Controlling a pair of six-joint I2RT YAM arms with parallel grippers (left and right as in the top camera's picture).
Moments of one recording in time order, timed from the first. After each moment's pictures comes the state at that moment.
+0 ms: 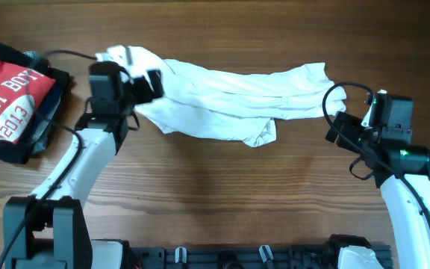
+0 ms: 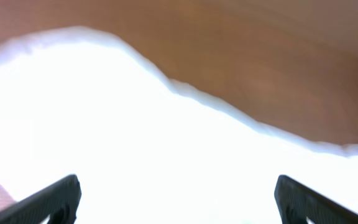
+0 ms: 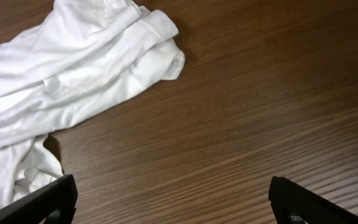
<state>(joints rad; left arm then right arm) -0.08 1.54 0.86 -0.02 0.17 -0.35 -0.10 1.11 0.87 -0.78 0.09 0.25</state>
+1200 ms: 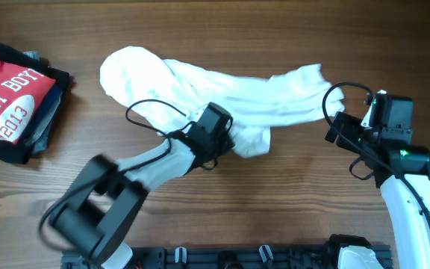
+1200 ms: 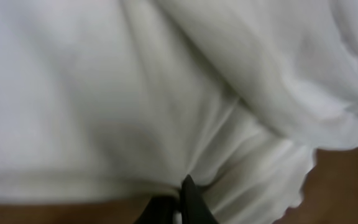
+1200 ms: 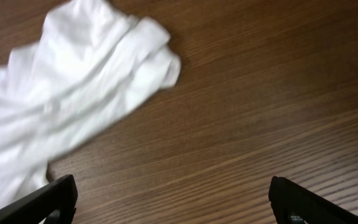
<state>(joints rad) -0.66 1.75 0.86 -0.18 0.10 -1.07 -0.10 1.11 0.87 -0.78 0.09 0.25</state>
